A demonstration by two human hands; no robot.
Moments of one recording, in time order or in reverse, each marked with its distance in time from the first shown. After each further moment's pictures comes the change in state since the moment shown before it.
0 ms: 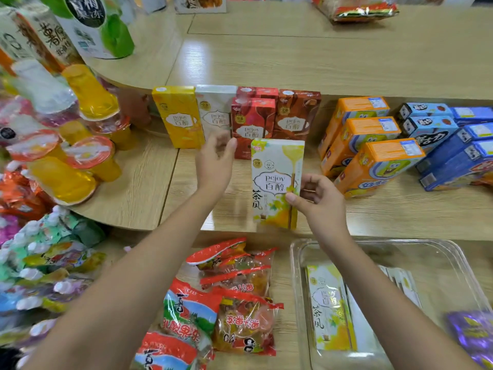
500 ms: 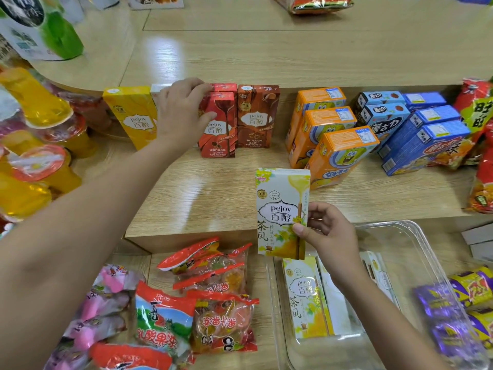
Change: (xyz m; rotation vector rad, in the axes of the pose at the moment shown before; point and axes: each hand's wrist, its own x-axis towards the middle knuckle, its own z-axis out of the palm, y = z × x) left_hand 0.083 0.026 0.010 0.761 -0.056 0.707; right_hand -0.049 0.023 -0.070 0.058 0.038 0.082
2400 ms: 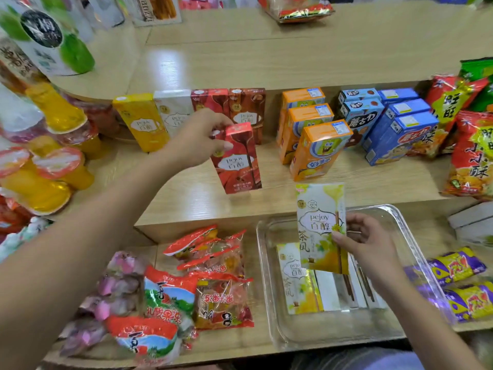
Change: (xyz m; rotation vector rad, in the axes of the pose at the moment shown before) left_hand -0.036 0.095 -0.090 -0.405 -0.478 -0.142; right_hand -0.043 0.002 -0.084 -0.121 0.114 0.075
